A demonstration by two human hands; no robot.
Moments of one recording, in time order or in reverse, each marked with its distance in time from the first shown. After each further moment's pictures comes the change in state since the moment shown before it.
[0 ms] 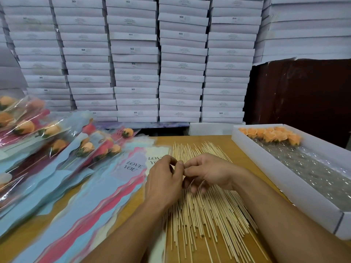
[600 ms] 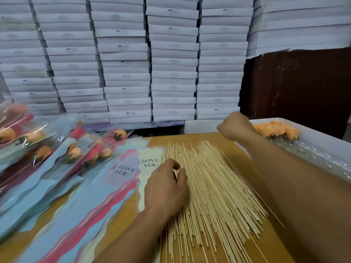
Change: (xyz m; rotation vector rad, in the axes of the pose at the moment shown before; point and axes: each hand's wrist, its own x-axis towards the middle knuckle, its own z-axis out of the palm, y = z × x) left_hand -0.005 0.009 0.011 0.126 -0.068 0.038; right_hand 0.031 -0.016 -0.109 -0.517 0.931 0.256
